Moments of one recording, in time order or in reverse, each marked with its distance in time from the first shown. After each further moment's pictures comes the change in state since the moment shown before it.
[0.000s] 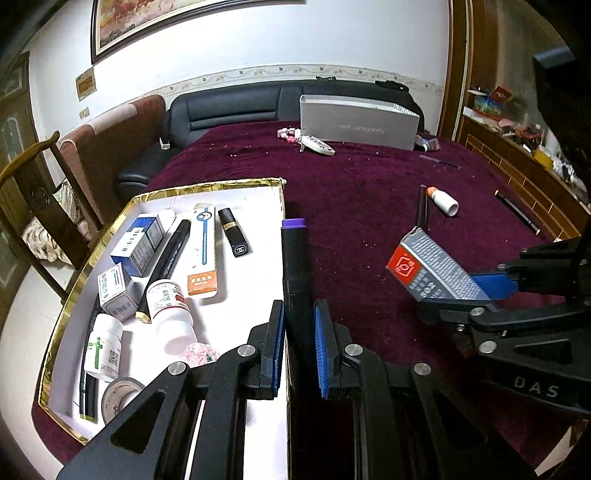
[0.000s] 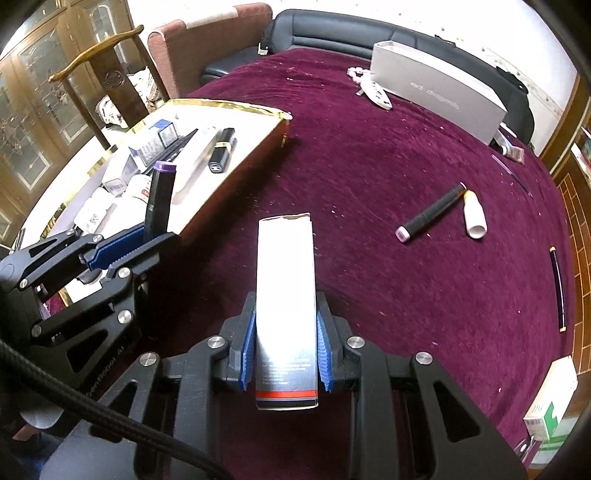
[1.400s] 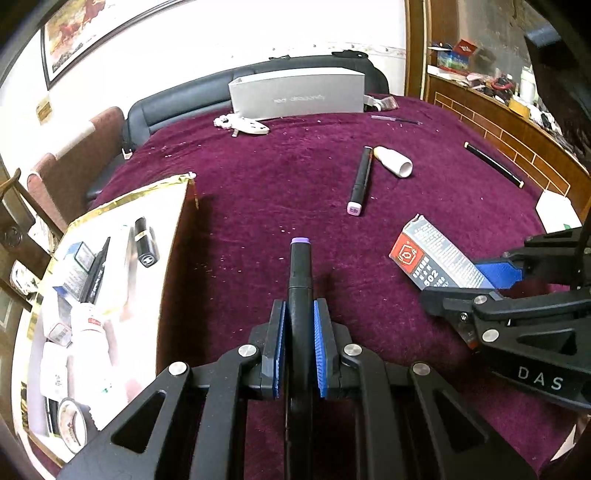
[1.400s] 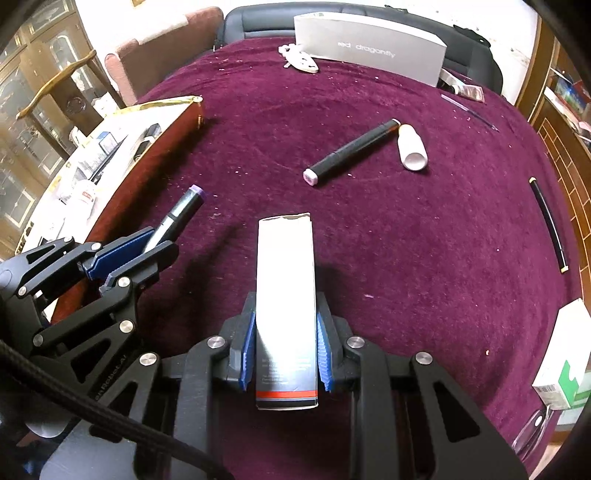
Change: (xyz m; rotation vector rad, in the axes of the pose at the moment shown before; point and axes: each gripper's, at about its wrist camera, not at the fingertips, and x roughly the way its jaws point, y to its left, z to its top) left arm 0.033 -0.081 0.005 0.158 0.084 -0.028; right arm 0.006 -0.081 -0.040 0.156 0.018 -0.011
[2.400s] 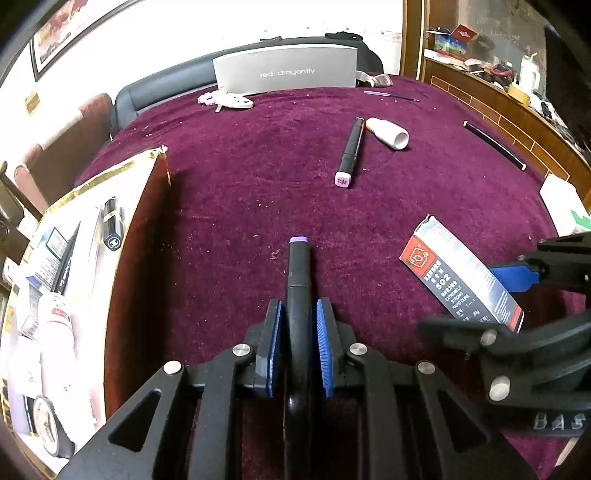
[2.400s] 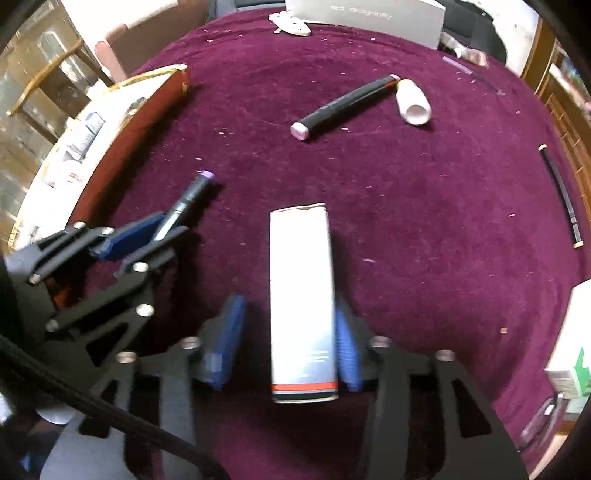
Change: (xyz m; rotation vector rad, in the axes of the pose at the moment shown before) left arm 0.030 -0.014 -0.008 0.007 0.075 -0.039; right arm 0.020 -0.017 -0.010 0.045 0.104 0.045
